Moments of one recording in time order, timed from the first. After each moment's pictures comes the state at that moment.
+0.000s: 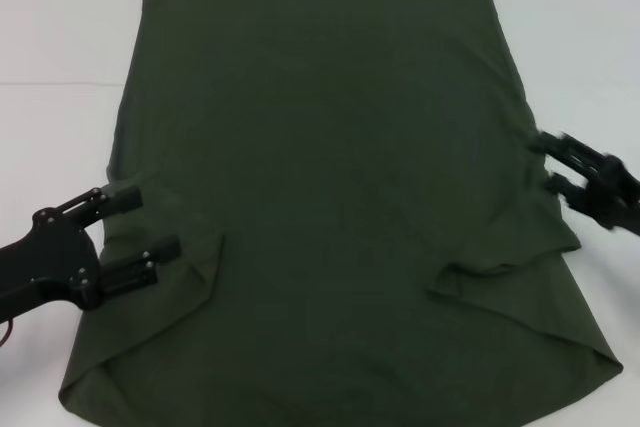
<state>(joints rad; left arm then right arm) -0.36 -2.14 0.35 0.75 1.98 1.74 -1.16 0.49 2.06 -0.44 -0.37 -1.77 -1.22 2.03</state>
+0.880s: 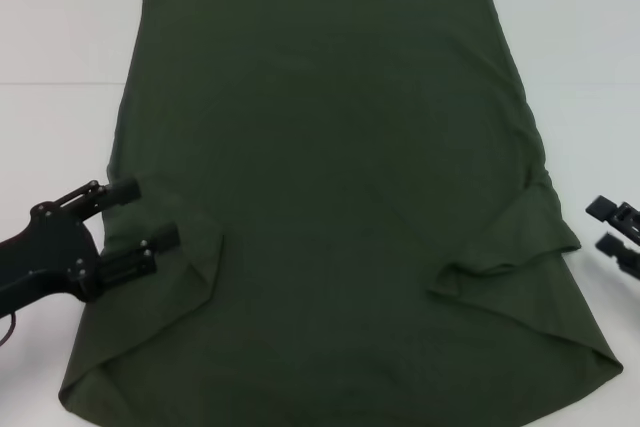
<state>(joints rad) -0.35 -2.14 0.35 0.72 1.94 1.75 -1.18 0.31 2.06 -0.44 -0.37 -1.71 -1.33 1.89</state>
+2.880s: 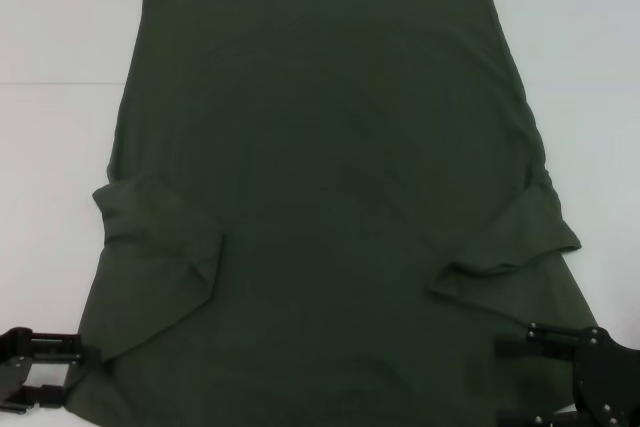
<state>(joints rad) -0.49 -1.94 0.41 0.70 2.62 1.68 -2.58 0.42 2.03 -0.55 -0.53 -2.18 -1.86 1.20</state>
